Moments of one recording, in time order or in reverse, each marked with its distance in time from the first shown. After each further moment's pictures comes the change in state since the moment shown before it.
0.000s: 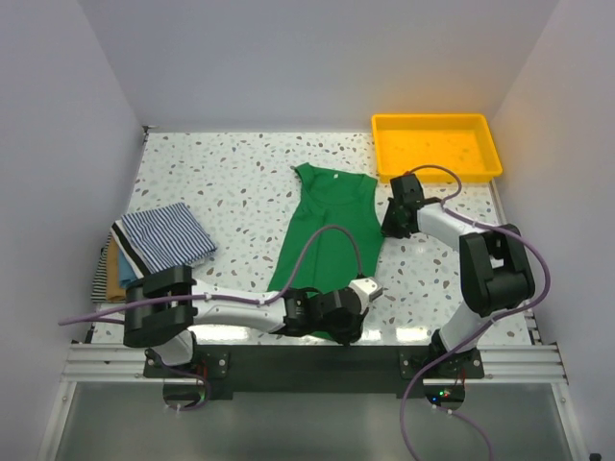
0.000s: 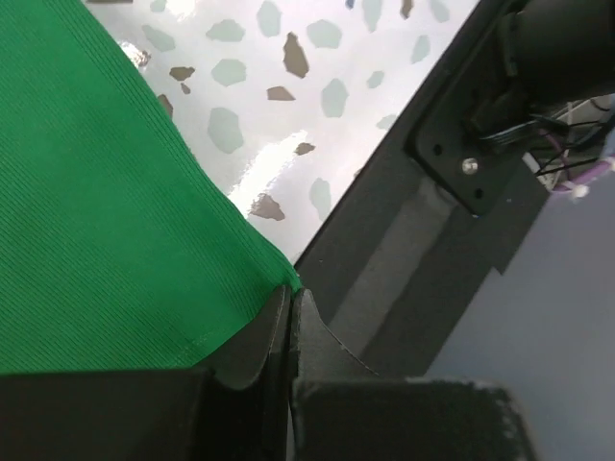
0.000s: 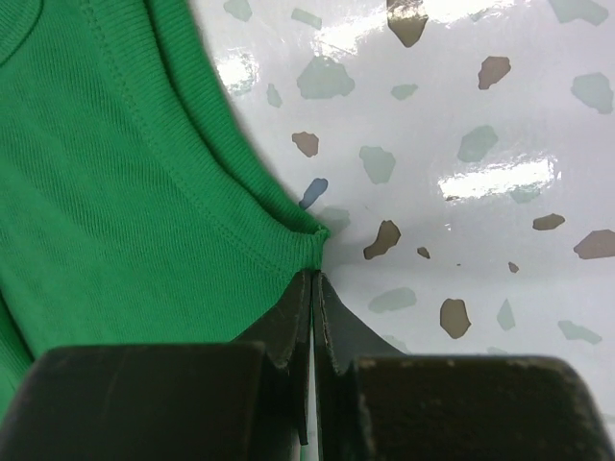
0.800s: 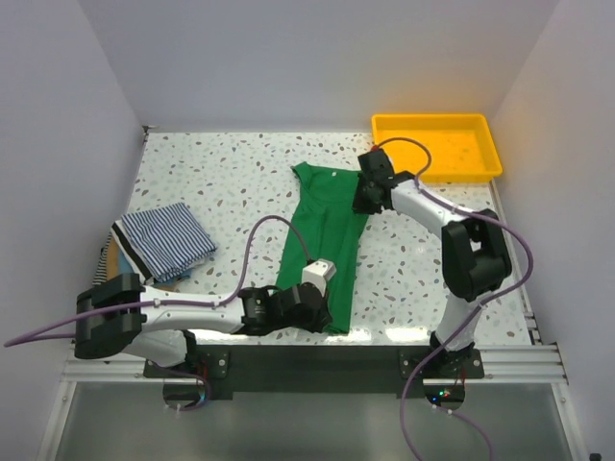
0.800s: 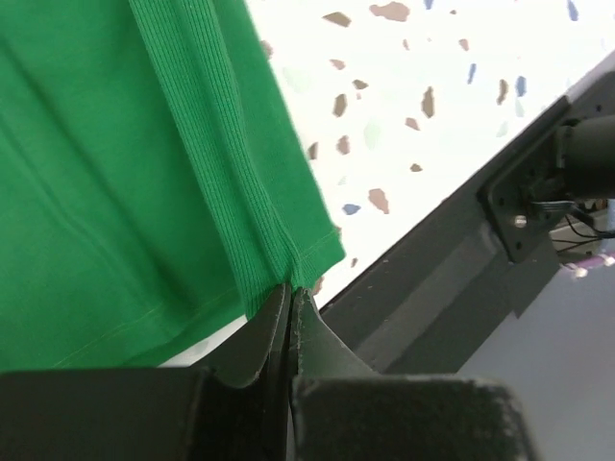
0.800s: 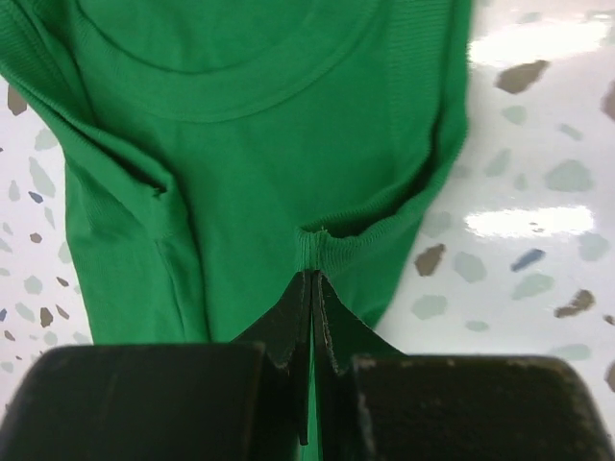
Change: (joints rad) left arm 0.066 -0.298 -0.247 0.011 -0.160 -0.216; right arm 0.140 0.109 0.313 -0.109 0.008 0.048
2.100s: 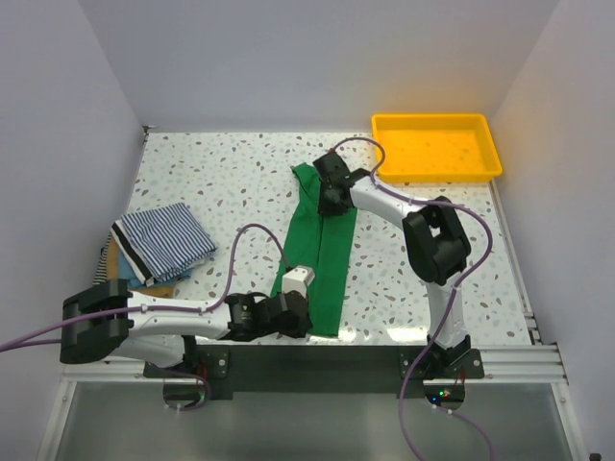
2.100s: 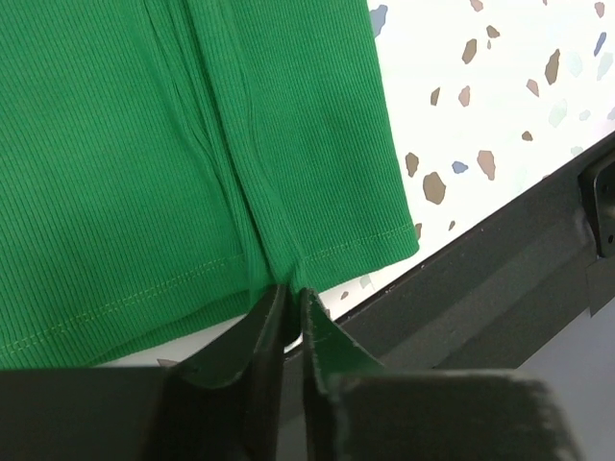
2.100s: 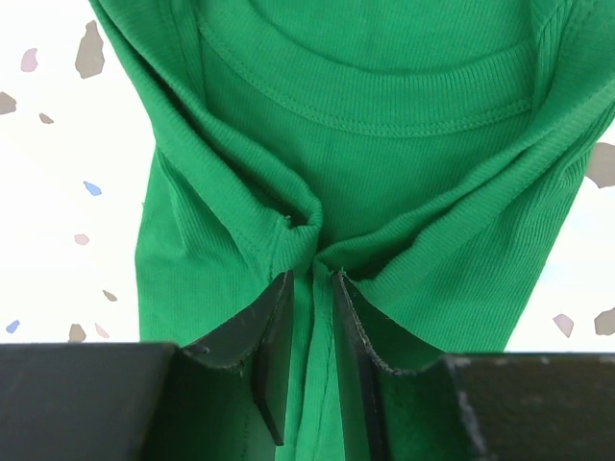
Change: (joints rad) left arm 0.006 -0.098 -0.143 -0.079 -0.050 -0.115; right arm 0.196 0.276 0.285 -0.069 0.078 0.020
